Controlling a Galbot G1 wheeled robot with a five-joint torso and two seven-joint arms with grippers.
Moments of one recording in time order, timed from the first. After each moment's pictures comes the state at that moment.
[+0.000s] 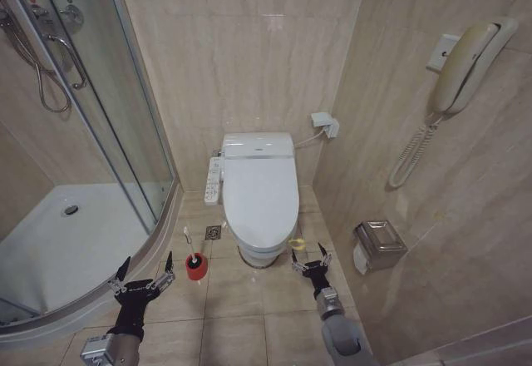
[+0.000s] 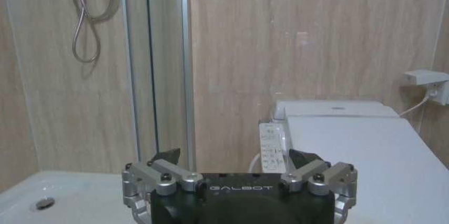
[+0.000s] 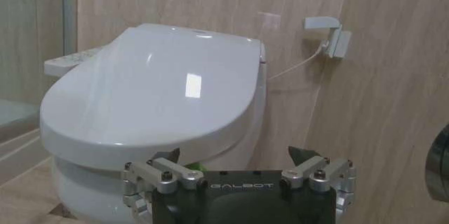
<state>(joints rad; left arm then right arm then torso) 1.72 -1.31 -0.60 -2.20 -0.25 -0.04 -0.20 -1.16 1.49 0.46 1.29 -0.11 0.34 0.02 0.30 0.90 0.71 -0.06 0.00</state>
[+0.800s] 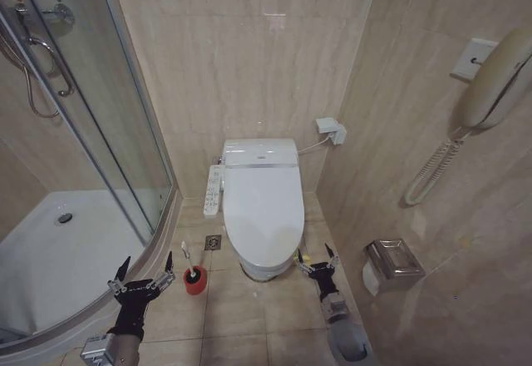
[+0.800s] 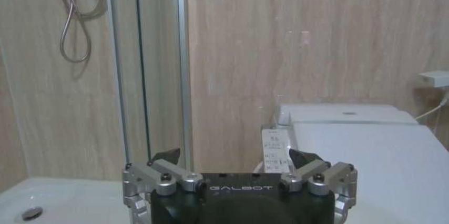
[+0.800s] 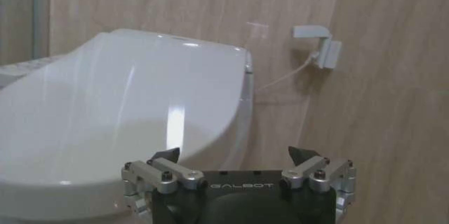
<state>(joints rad) 1.72 -1.31 -0.60 -2.20 -0.25 -0.04 -0.20 -1.19 1.47 0.48 1.29 -0.11 0.41 0.06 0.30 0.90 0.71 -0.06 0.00</state>
